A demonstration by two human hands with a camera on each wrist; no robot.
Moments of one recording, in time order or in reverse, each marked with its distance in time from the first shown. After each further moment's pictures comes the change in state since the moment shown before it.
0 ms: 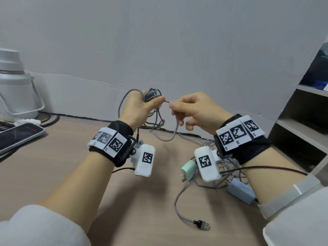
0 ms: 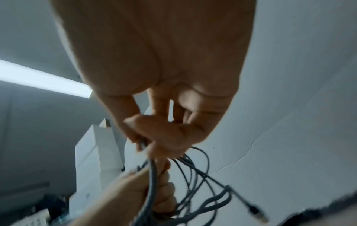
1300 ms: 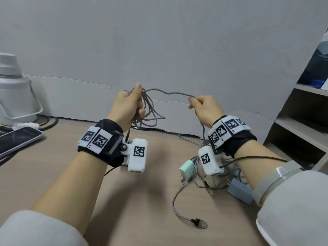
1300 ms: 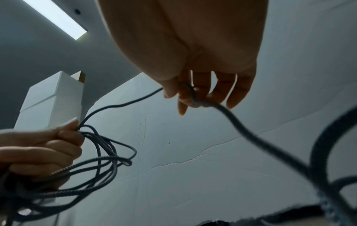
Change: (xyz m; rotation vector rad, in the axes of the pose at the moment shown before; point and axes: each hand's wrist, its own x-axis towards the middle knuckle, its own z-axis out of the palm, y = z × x) left_hand 0.008 0.000 -0.016 -0.411 0.103 -0.292; right_hand 0.038 0.045 -0.030 -0.470 0.527 0.111
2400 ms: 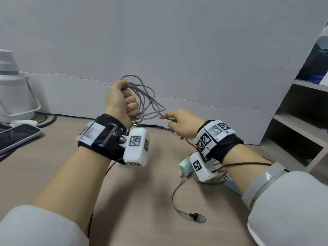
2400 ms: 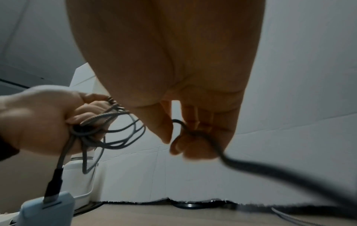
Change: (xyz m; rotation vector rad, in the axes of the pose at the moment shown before) left_hand -0.004 0.008 -0.001 -0.417 0.124 -0.225; right_hand -0.028 -0.013 0.038 -0.219 -0.520 -0.166
